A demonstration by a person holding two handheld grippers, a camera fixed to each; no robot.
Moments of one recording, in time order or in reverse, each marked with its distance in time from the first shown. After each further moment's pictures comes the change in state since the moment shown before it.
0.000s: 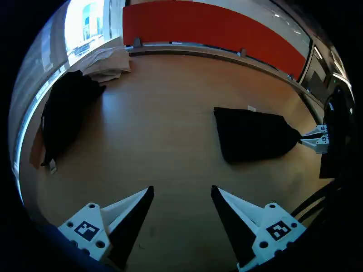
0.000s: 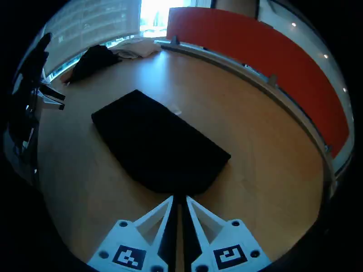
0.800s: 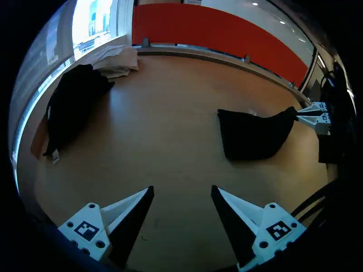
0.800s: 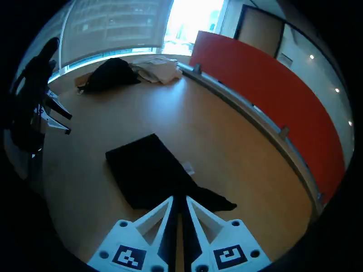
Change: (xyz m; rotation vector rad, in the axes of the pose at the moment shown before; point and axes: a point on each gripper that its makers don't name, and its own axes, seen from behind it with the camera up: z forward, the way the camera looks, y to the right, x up) left arm -0.009 -0.012 -0.017 -0.003 0.016 -0.055; right arm 0.120 -0.031 -0.008 0.023 0.136 -0.190
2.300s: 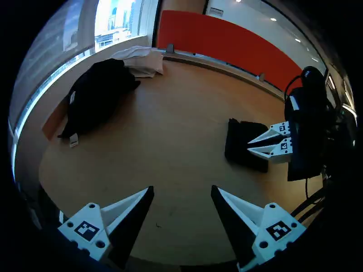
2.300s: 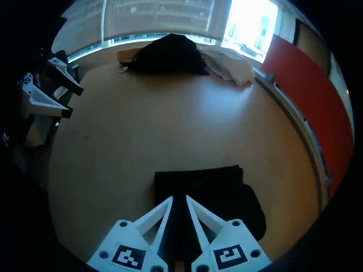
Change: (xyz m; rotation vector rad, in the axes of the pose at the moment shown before) left arm -0.006 -0.032 -0.046 0.049 0.053 -0.140; right arm 0.049 -0.146 0.121 0.303 -0.072 -0.241
